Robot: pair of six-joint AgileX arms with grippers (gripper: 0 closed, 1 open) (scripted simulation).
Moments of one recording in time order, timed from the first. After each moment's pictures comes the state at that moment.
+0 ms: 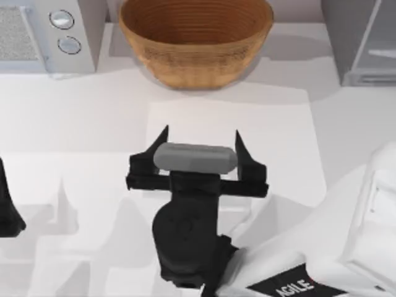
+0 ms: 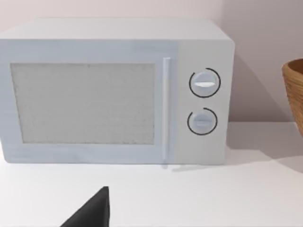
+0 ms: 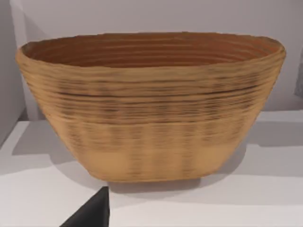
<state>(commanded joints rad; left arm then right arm) 0.00 0.00 0.00 0.00 0.00 0.00 1.13 2.16 0.96 1.19 1.25 0.03</state>
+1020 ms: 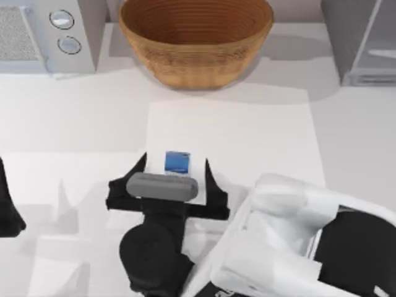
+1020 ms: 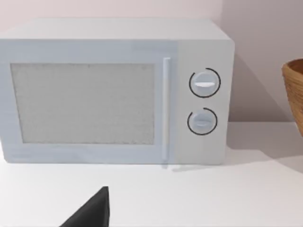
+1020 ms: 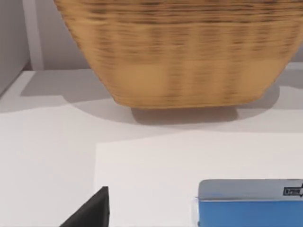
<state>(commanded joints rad) 0.00 0.00 0.00 0.00 0.00 0.00 1.13 2.53 1.22 1.29 1.29 0.03</state>
